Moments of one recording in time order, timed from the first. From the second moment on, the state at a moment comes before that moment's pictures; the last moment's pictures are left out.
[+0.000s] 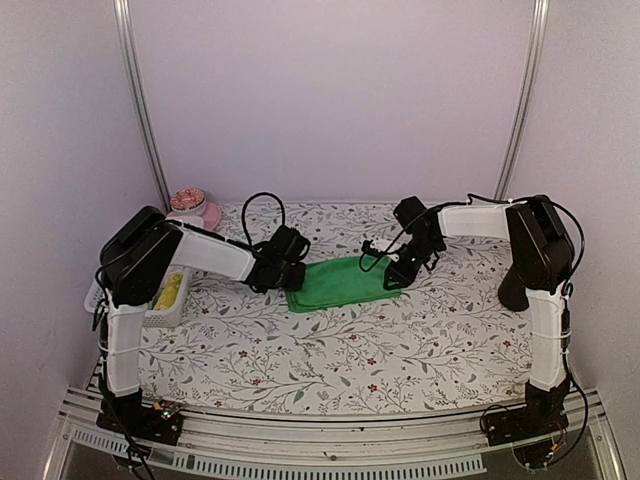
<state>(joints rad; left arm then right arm) -0.72 2.13 1.30 -0.04 -0.43 -0.36 0.49 2.16 1.57 -0.68 -0.24 -0.56</state>
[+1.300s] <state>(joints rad) -0.86 1.59 0.89 -0.13 -0.69 -0.60 0.77 2.37 2.05 -0.47 0.04 -0.60</state>
